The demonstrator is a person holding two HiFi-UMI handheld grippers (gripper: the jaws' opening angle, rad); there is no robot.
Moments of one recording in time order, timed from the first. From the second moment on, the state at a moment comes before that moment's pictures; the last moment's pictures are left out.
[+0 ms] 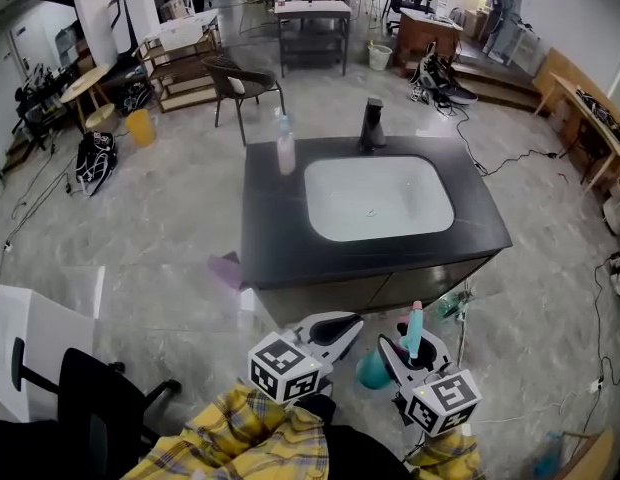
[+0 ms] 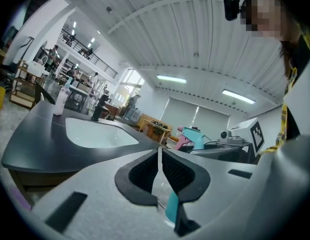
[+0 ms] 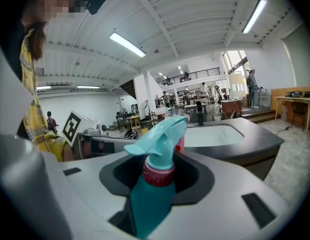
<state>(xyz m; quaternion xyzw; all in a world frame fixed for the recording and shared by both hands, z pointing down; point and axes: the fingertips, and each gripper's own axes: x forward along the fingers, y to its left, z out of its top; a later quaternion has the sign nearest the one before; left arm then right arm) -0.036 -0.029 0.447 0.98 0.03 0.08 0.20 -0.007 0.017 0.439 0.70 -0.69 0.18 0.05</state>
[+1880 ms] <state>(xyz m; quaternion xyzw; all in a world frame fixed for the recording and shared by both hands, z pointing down) 0.234 -0.190 0.437 0.98 -0.02 0.08 0.19 0.256 -0.163 0.428 0.64 -0.75 0.17 0.05</state>
